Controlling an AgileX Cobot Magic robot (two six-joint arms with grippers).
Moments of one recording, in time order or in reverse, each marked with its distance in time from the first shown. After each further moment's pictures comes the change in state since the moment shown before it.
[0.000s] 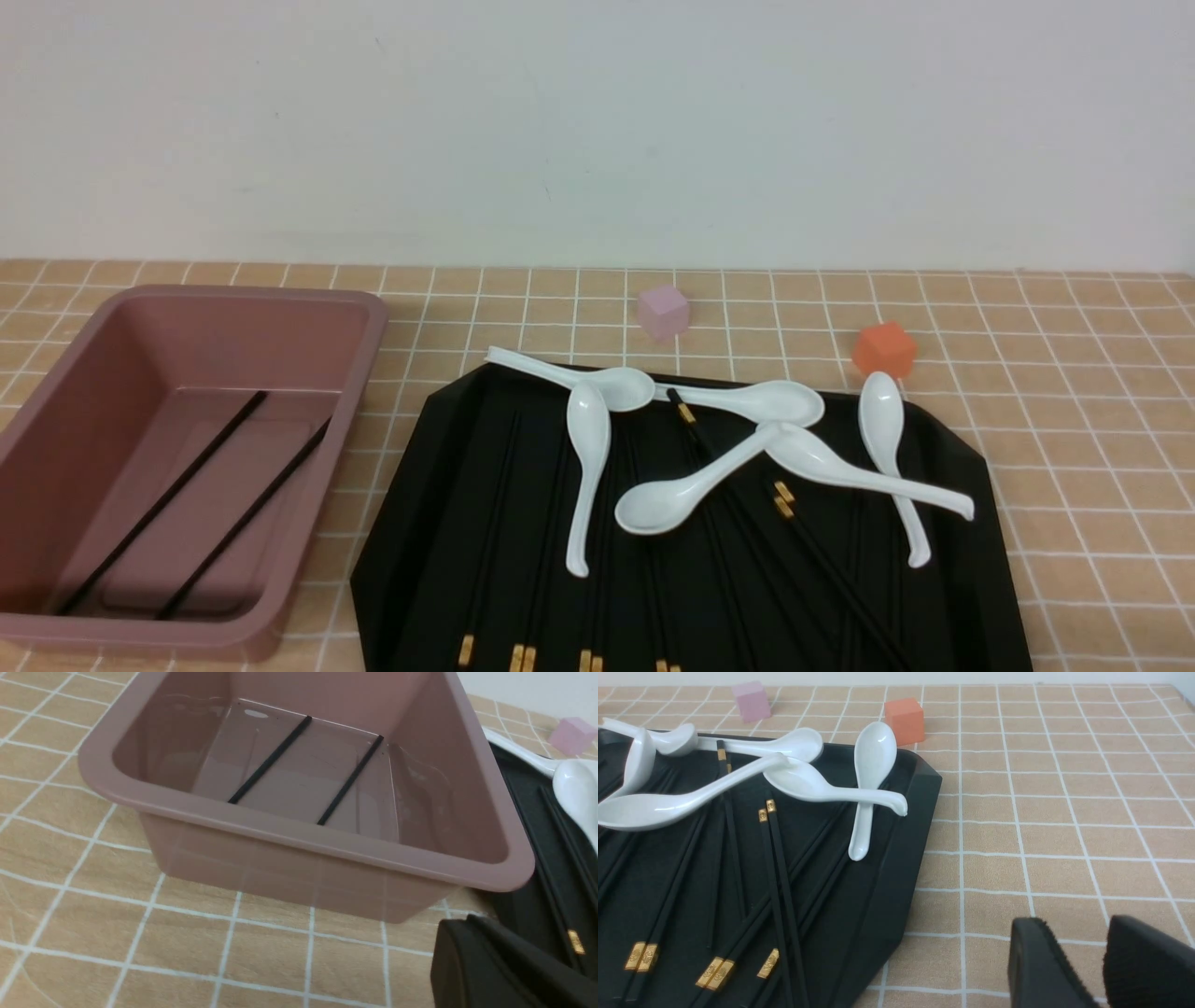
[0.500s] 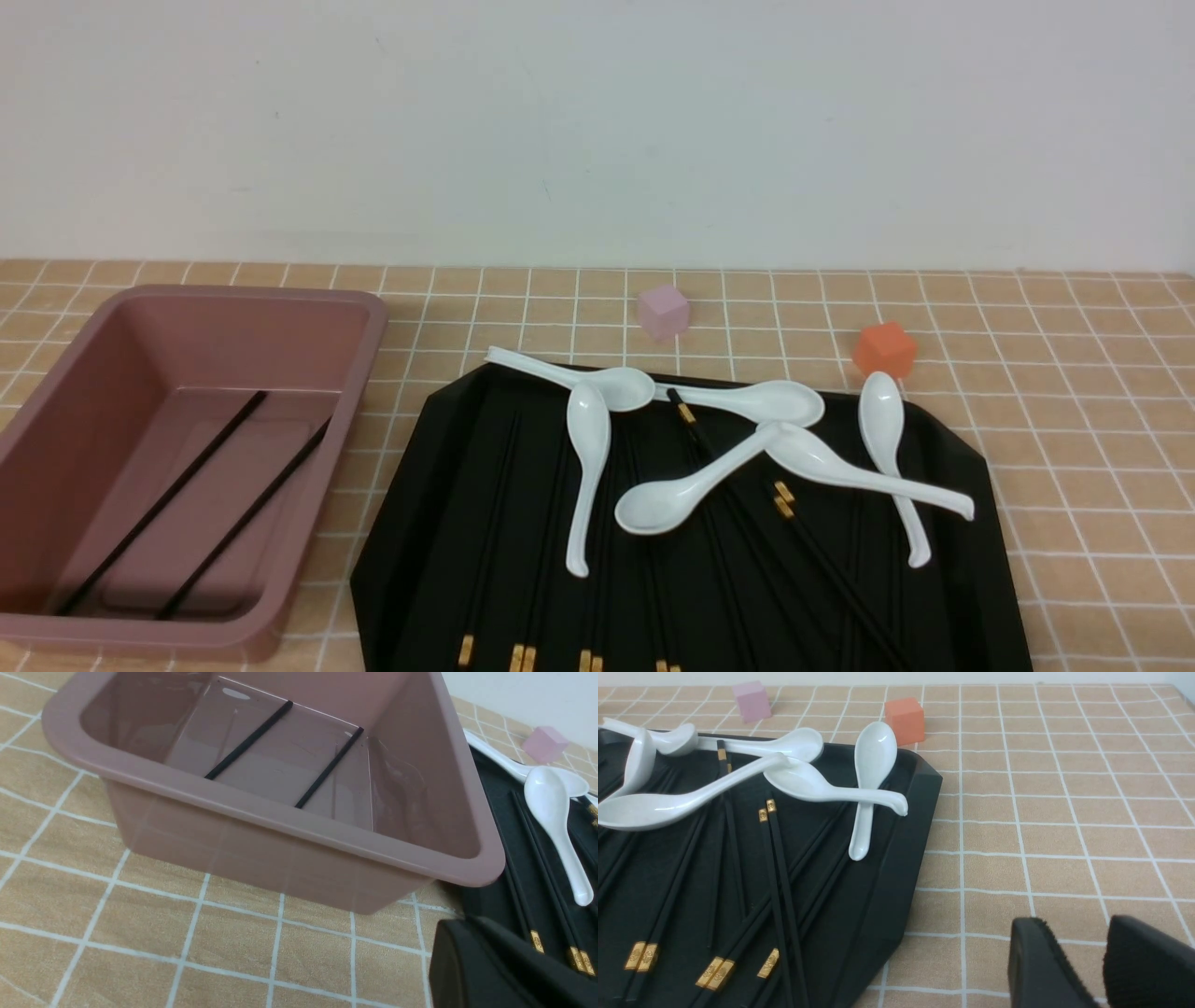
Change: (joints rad) right arm 0.000 0.000 0.000 0.000 0.000 0.000; left arm 0.000 0.000 0.000 -0.083 0.000 0.000
